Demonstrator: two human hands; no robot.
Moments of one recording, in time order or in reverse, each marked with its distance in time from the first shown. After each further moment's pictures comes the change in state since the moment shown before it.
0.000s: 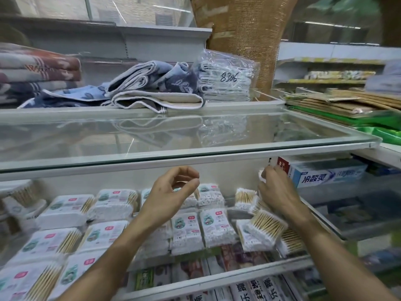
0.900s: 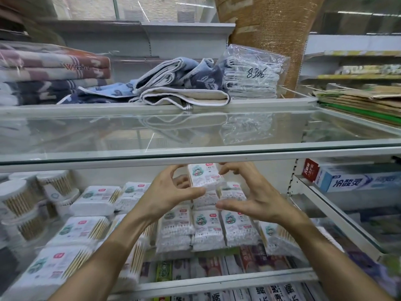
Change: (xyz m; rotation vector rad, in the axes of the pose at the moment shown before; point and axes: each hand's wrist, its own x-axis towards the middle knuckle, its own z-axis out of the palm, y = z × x) left_hand -0.005 -0.008 -0.044 -0.136 -0.049 -0.200; right_hand -0.034 -0.080 -0.003 0.529 -0.177 -0.833
